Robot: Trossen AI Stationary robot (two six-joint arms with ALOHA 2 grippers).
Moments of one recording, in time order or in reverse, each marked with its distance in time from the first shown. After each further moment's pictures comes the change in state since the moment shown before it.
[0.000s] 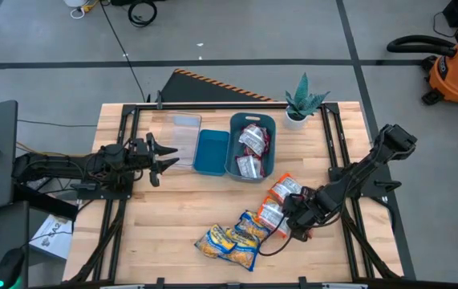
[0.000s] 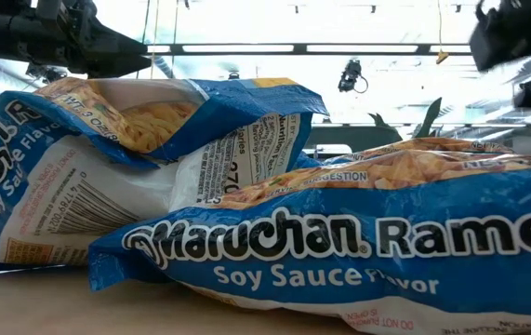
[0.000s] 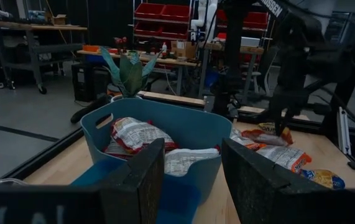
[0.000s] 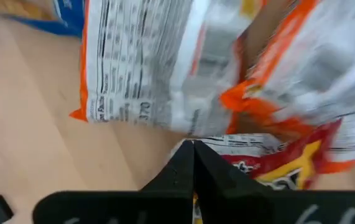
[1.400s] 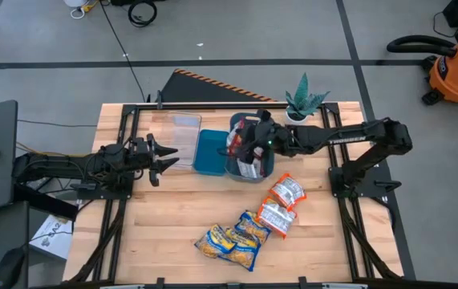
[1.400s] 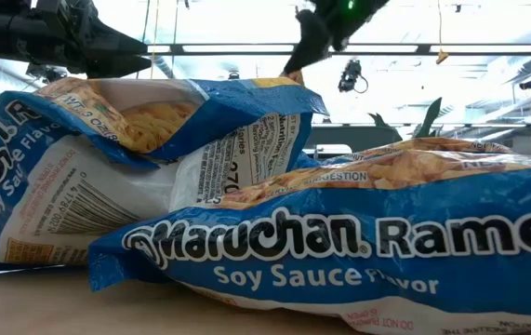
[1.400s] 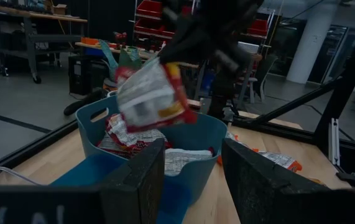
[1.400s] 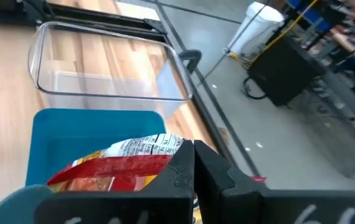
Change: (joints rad) left arm 0.000 0.000 0.000 0.000 0.000 -0.079; right arm -0.680 -0.002 0.228 0.668 0.413 -1.172
